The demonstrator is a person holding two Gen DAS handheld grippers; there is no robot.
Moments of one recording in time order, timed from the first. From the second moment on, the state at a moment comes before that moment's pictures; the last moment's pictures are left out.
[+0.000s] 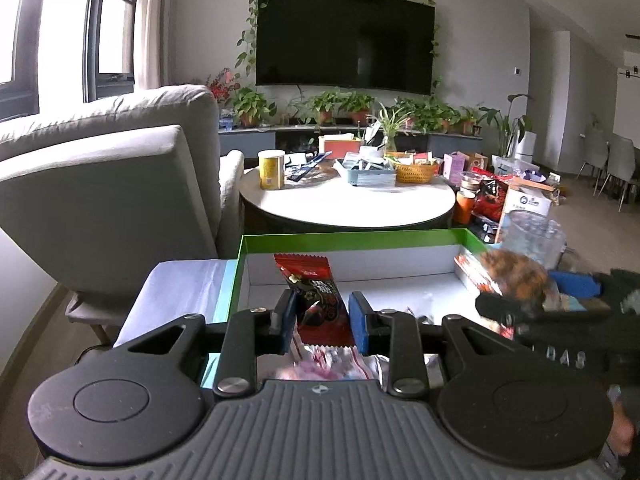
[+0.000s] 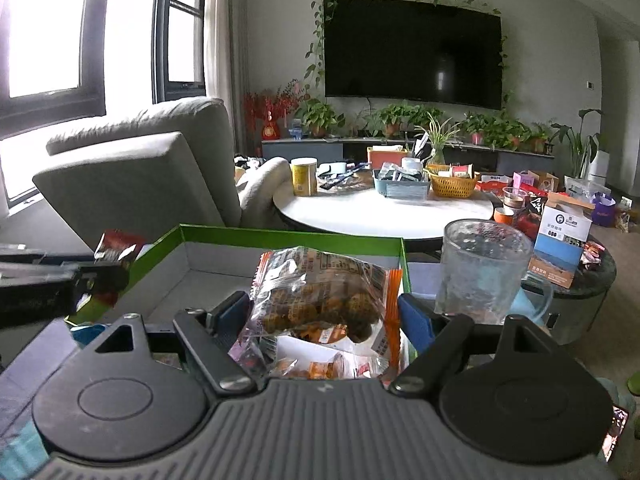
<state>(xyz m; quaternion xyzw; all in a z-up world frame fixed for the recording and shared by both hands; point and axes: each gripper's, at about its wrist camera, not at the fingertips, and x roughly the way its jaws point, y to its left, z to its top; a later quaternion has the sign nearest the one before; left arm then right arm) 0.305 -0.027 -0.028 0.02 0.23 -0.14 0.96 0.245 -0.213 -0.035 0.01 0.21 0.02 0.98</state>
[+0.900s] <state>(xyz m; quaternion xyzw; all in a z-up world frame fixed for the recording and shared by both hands) 0.268 0.027 -0.035 0.00 0.27 -0.09 0.96 0.229 -0.213 -0.050 0.03 0.24 0.02 0.97</state>
